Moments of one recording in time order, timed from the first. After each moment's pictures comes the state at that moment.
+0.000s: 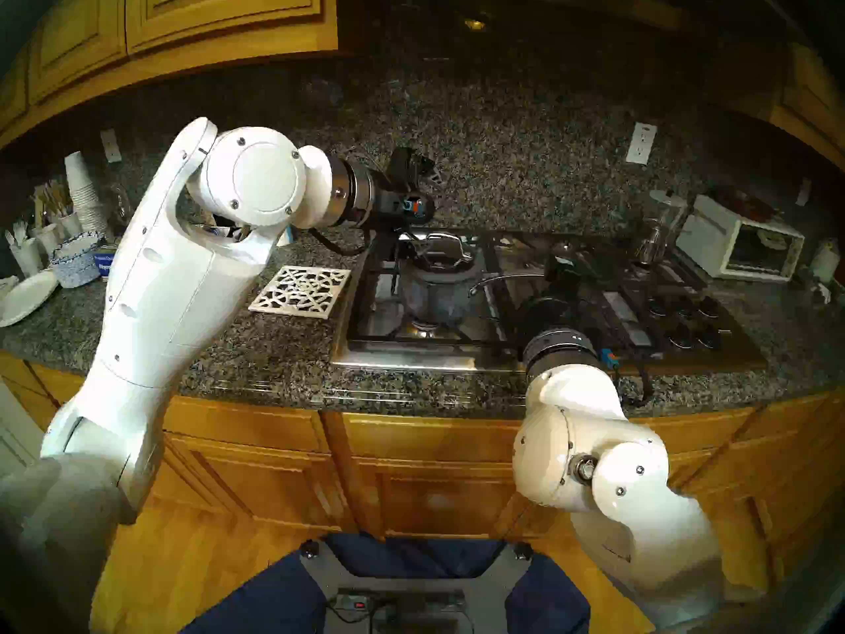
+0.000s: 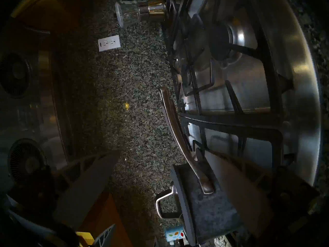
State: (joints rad) left arm 0.81 -1.05 -1.16 -1.98 0.56 0.17 -1.16; right arm -1.64 -1.16 0.99 -2.42 1.46 -0.95 -0.77
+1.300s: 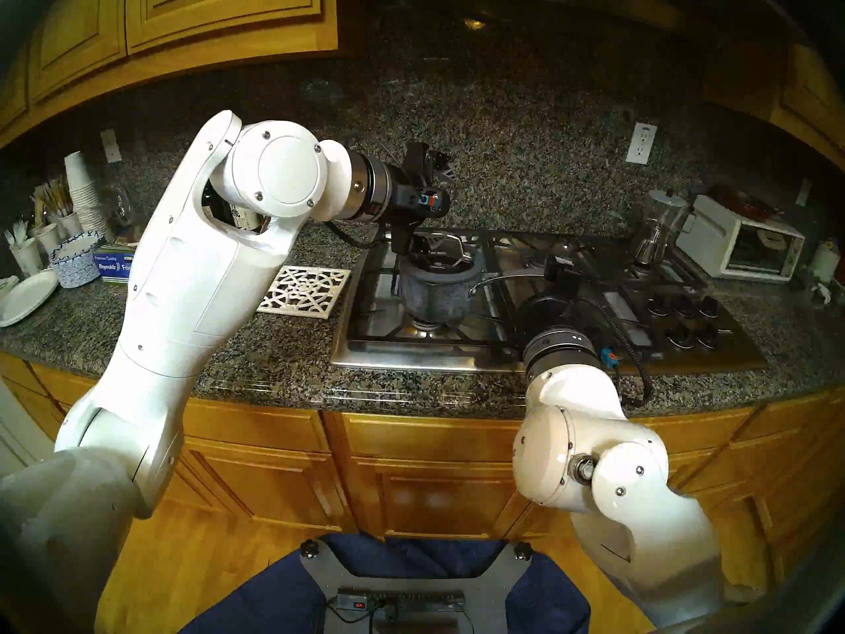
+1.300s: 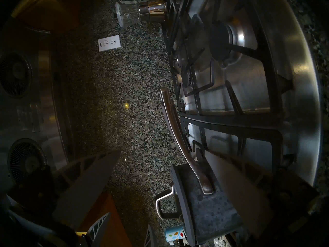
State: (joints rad) left arm 0.78 -1.12 -1.13 -1.93 0.61 0.14 -1.16; right arm -1.64 -1.16 0.98 -2.42 1.45 -0.95 -0.78
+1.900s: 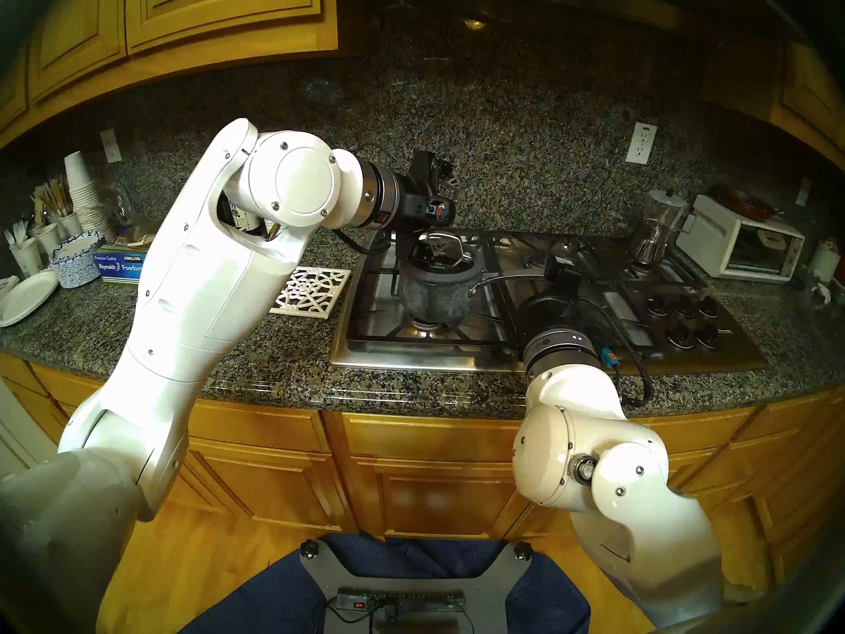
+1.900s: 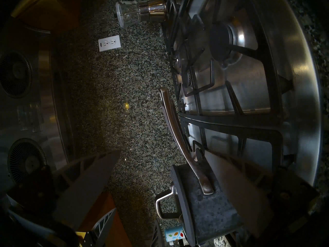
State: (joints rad) left arm 0.78 -1.13 -1.10 -1.91 0.65 0.15 -1.15; right arm -1.64 -1.16 0.98 -2.42 1.45 -0.95 -0.78
